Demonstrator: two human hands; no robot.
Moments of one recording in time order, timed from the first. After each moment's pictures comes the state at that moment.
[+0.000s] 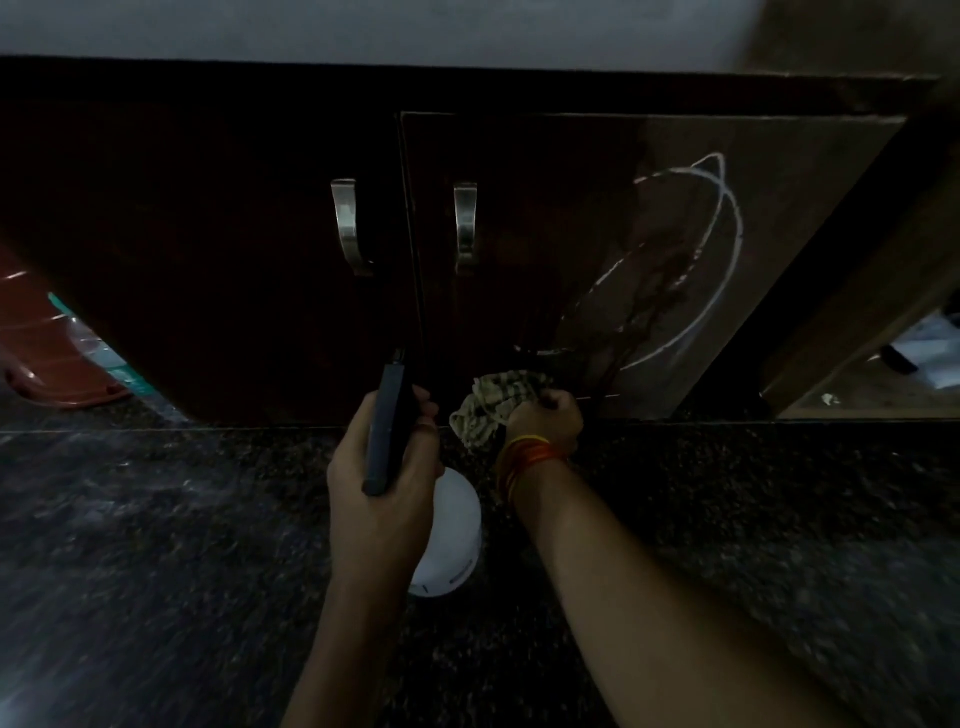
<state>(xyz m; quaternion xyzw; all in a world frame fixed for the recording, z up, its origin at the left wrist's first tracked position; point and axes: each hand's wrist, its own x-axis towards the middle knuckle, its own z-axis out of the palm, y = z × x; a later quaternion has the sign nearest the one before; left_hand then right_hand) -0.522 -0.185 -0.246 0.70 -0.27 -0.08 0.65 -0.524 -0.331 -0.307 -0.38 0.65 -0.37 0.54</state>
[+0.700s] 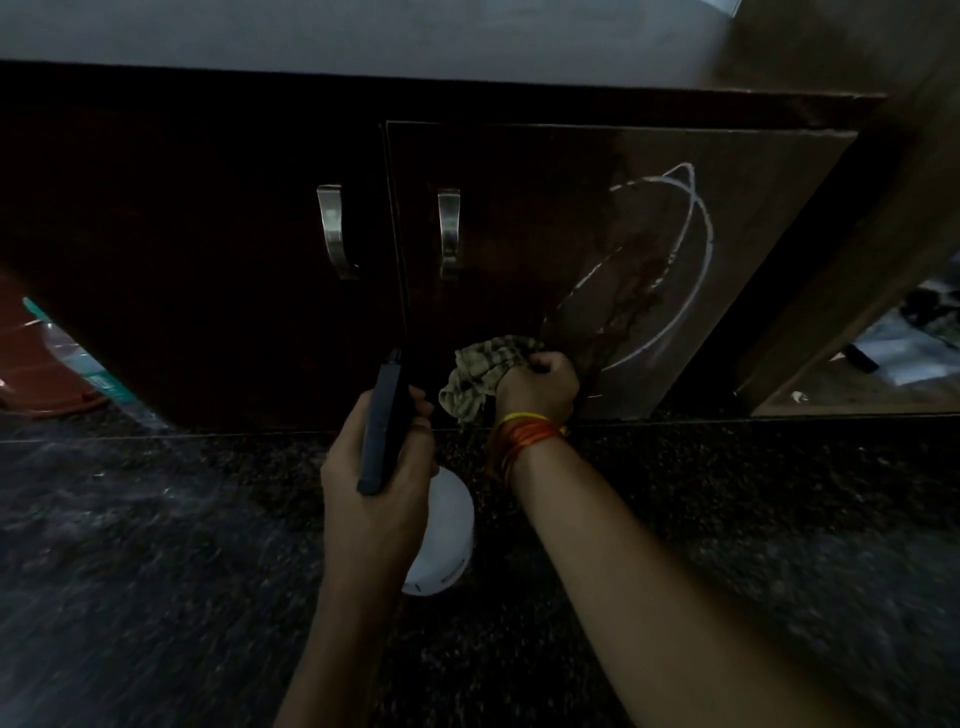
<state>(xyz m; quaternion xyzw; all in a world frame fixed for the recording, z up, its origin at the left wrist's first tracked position) -0.525 -0.187 -0.244 0.69 -0.28 -0.09 0.65 -0.524 -0.330 -0.257 -0.45 0.61 -0.41 0.50</state>
